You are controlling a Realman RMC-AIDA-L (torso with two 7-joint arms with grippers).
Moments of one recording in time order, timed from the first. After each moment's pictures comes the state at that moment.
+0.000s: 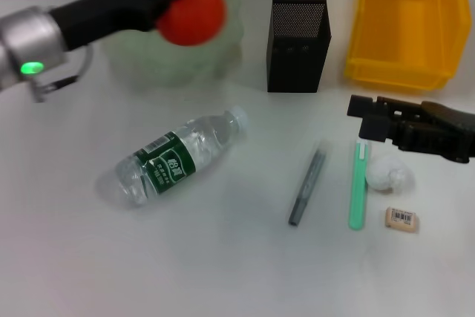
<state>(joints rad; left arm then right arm) -0.63 -2.08 0.78 0.55 1.62 1.24 -1.38 0.46 2.04 -0.62 -0.54 -1.82 -1.96 1.69</state>
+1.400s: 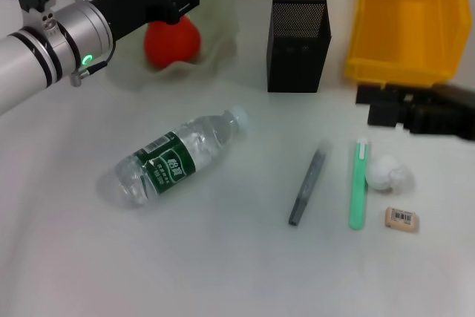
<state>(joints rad) -0.76 -2.08 0.91 0.29 1.28 0.89 -0.90 0.46 2.08 -0.63 -0.91 -1.82 -2.01 1.97</state>
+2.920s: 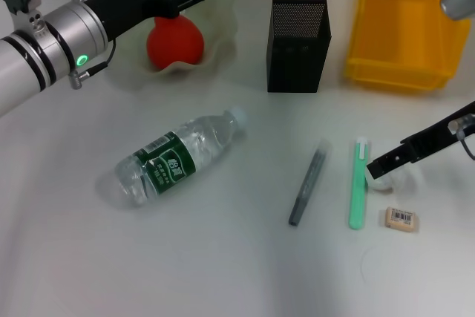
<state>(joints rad) -0.74 -2.08 0.90 0.30 1.26 0.96 -0.95 0.57 2.08 -1.17 -1.30 -2.57 -1.68 2.69</state>
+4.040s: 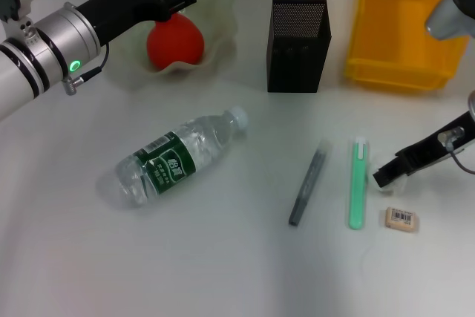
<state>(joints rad) -0.71 -2.08 0.90 0.30 1.23 0.98 -0.95 0.61 2.07 -1.17 -1.13 -2.61 -1.59 2.67</state>
